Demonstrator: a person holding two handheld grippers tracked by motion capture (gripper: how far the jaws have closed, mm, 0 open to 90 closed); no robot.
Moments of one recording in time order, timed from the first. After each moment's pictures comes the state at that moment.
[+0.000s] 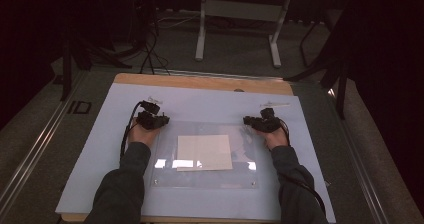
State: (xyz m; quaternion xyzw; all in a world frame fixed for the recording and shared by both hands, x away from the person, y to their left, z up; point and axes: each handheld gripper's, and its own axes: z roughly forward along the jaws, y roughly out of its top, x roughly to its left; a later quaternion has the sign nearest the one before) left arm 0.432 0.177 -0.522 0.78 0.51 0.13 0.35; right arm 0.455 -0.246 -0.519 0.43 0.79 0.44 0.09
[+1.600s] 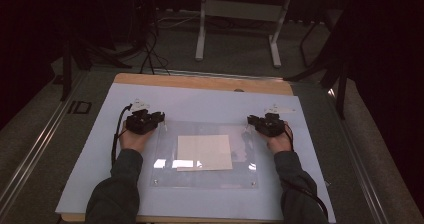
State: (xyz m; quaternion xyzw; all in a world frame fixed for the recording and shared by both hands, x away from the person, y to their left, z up) left arm 0.401 0.202 -0.517 0.74 0.46 0.18 0.46; right arm 0.432 -0.253 -0.511 0.40 0.77 0.46 0.16
